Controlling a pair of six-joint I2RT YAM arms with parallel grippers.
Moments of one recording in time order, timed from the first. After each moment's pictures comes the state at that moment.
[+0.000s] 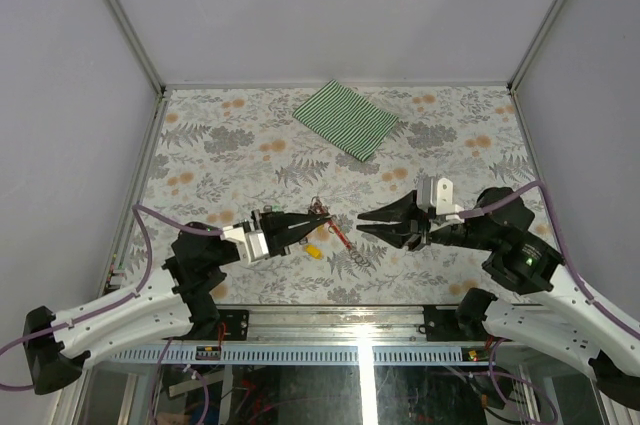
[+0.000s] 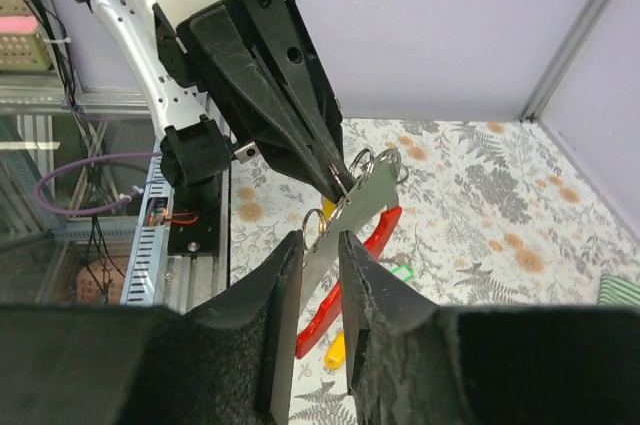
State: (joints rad) left arm -0.99 0.67 0.47 0.60 0.37 0.28; right arm 0.91 0.67 0.88 -0.13 -0.52 -0.08
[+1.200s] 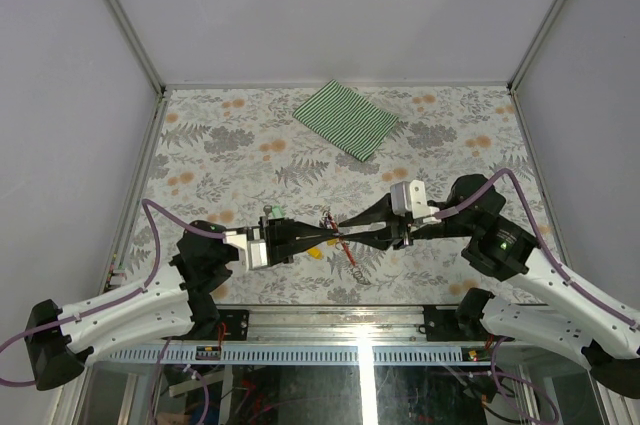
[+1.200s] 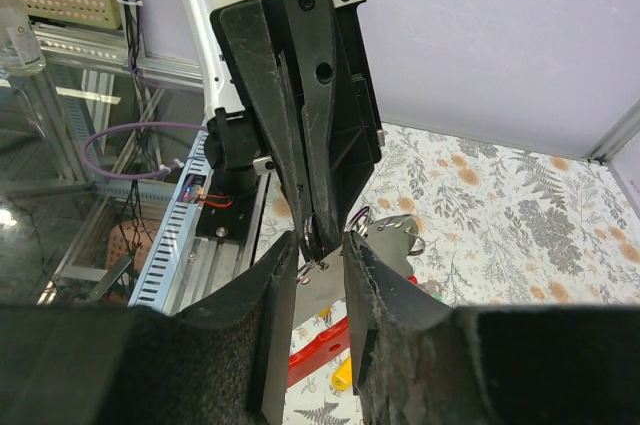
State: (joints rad) left arm -0.99 0.73 0.47 0.70 0.58 0.23; right arm 0.91 0.80 0.90 -0.05 -0.72 -0.17
